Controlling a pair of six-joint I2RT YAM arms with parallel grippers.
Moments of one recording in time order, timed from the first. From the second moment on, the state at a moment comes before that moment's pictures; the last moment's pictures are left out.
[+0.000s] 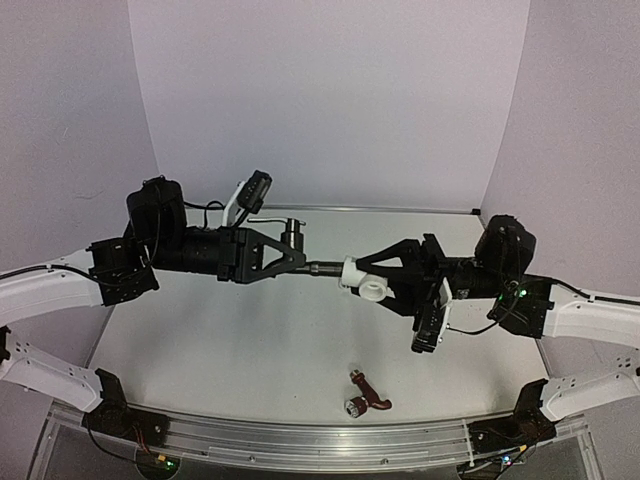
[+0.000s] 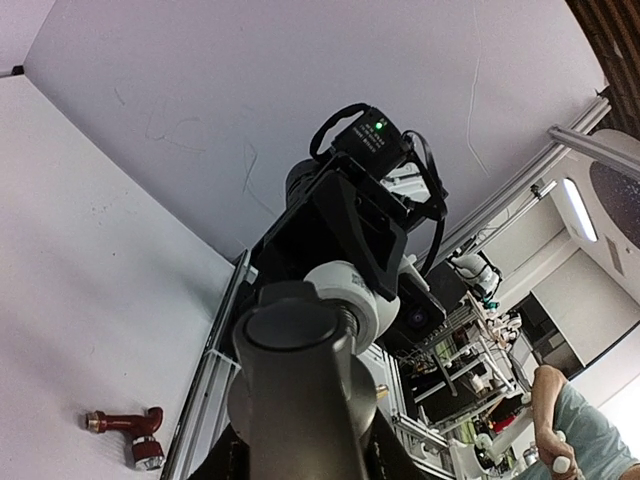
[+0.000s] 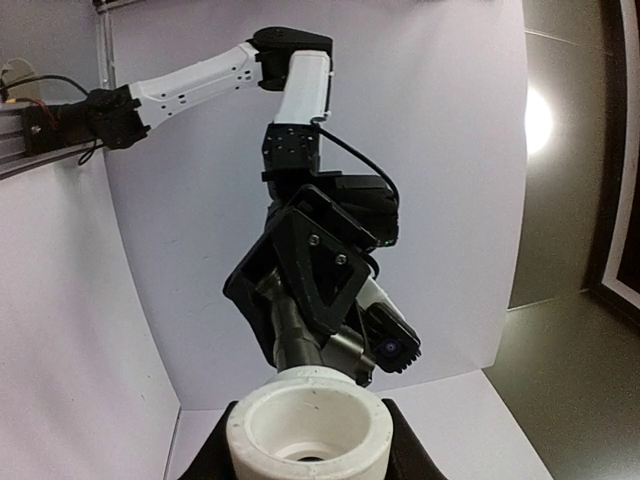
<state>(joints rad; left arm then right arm) -0.98 1.15 0.96 0.19 0.65 -0.75 0.94 1.10 0.76 0.50 -0.68 -1.44</state>
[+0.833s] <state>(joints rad) -0.97 1.16 0.97 0.18 0.71 -0.70 0.94 1.11 0.83 0.39 -0.75 -1.30</state>
